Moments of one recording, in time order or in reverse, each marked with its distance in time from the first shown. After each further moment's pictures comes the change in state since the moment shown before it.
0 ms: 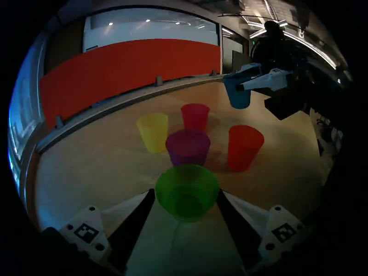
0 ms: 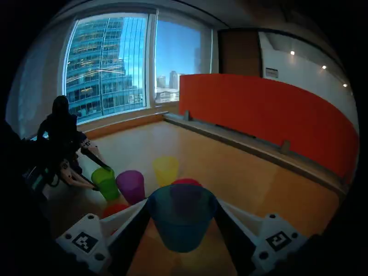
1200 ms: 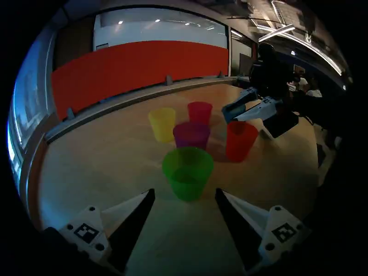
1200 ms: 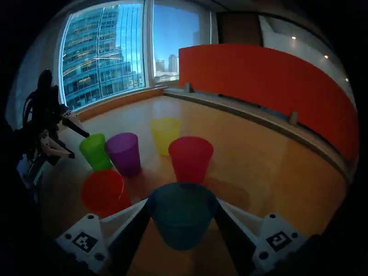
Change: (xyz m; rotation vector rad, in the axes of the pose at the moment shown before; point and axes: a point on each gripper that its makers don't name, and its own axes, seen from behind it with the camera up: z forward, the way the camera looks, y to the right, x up) left arm -0.018 -0.001 -0.040 0.053 0.008 -0.053; right arm -0.086 -0.006 0.035 0.009 -0.137 0.025
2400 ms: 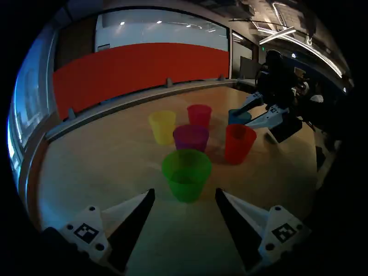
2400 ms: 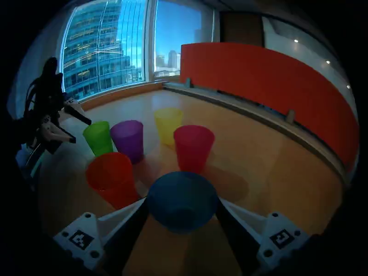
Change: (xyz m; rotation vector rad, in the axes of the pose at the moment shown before) left arm 0.002 0.001 -0.006 0.004 0.014 -0.009; right arm -0.021 -0.007 -0.020 -0.029 -0.030 -0.034
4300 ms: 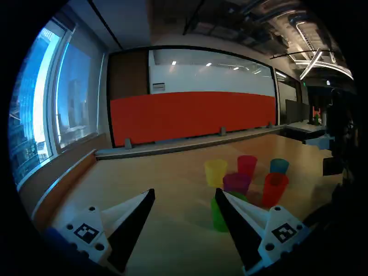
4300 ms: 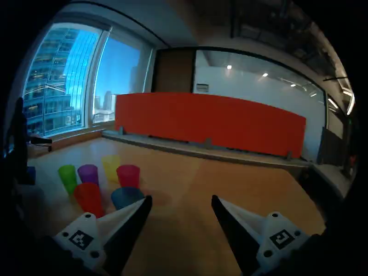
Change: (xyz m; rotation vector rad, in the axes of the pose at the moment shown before) left arm 0.054 -0.063 -0.068 0.426 0.360 -0.108; right arm 0.023 0.067 -0.153 -0.534 0.343 0.161
